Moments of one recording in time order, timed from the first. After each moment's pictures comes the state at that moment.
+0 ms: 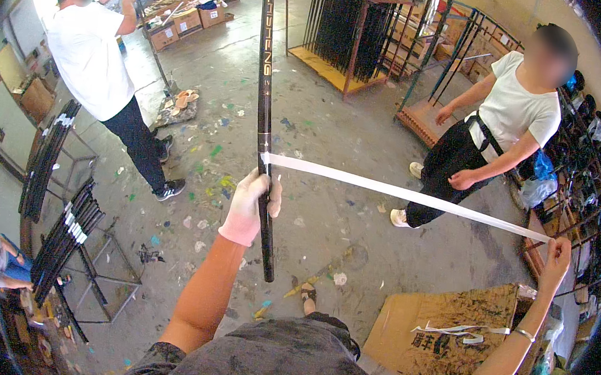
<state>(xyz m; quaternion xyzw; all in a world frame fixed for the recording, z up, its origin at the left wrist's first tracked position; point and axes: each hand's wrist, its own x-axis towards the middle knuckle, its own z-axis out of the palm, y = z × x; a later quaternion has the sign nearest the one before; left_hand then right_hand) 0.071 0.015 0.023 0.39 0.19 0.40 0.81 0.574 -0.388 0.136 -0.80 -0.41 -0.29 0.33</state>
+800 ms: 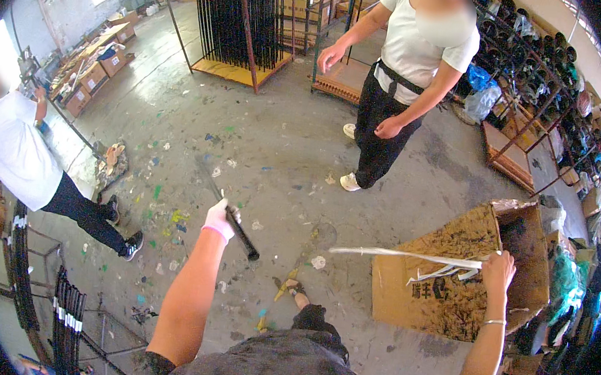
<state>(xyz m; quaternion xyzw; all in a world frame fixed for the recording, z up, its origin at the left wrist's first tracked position) 0.188 0.064 -0.156 0.17 0.48 0.26 0.82 0.472 -0.525 0.017 -0.98 -0.12 -0.14 -0.08</state>
